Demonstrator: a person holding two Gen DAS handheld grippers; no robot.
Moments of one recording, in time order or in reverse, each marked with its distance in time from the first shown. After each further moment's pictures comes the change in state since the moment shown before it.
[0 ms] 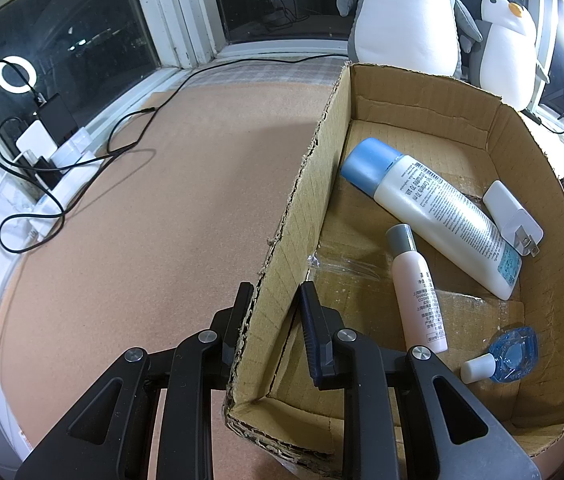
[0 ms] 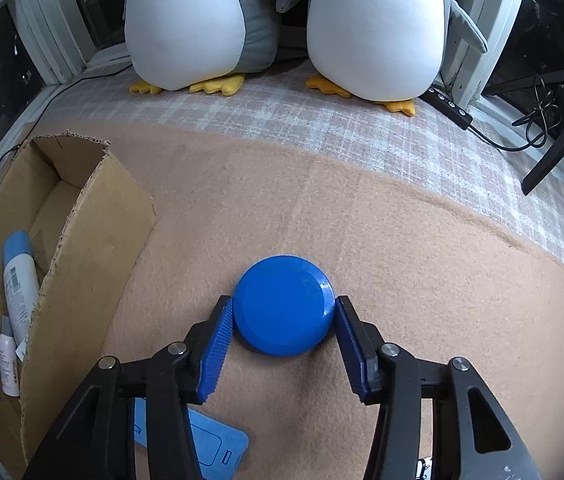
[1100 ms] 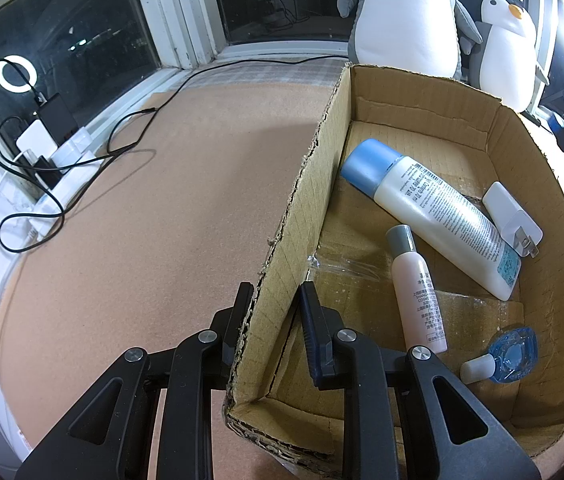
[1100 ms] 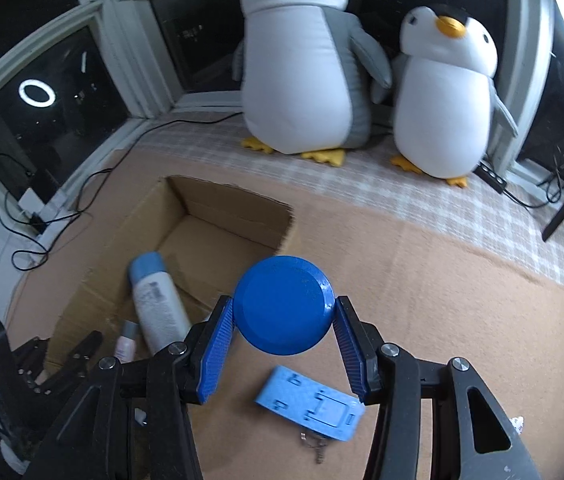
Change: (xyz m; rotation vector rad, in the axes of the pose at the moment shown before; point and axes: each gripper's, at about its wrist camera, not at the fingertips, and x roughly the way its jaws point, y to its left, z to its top) left arm 0.000 0.000 0.000 -0.001 -0.001 -0.001; right arm -0.081 0.062 -0.007 -0.070 -0.172 0.187
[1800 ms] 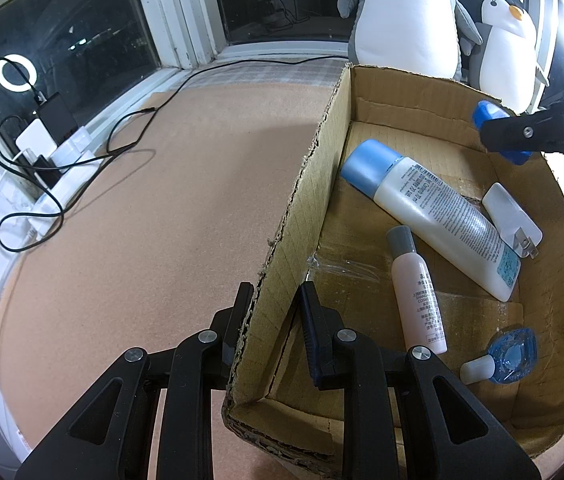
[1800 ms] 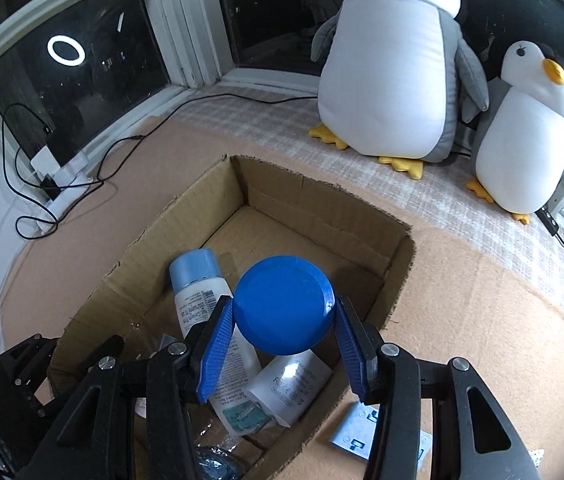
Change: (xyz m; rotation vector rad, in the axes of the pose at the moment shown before) left arm 0.001 -0.003 0.001 -0.005 -0.002 -0.002; right arm 0.041 0.064 0.011 -0.137 0.043 0.024
